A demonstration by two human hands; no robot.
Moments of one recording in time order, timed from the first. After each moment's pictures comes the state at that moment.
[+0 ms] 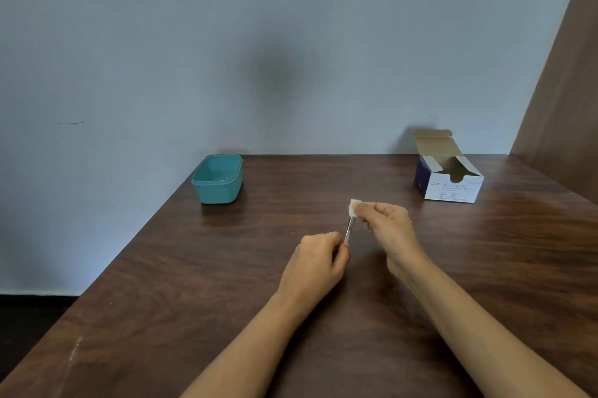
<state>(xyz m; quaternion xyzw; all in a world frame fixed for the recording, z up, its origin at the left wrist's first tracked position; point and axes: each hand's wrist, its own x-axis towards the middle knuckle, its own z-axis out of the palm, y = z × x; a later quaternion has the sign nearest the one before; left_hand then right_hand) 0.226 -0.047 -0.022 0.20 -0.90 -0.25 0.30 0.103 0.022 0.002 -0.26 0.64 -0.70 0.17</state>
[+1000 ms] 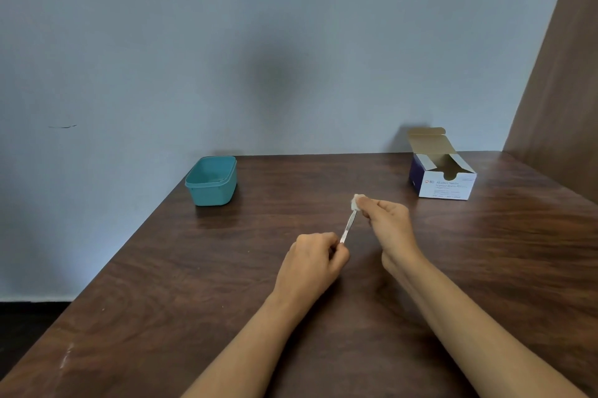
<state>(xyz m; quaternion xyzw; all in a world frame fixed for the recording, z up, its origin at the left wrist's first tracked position) 0.224 -0.045 -0.020 0.21 -0.90 -0.22 0.30 0.100 0.022 0.004 -0.18 0.63 -0.74 0.16</state>
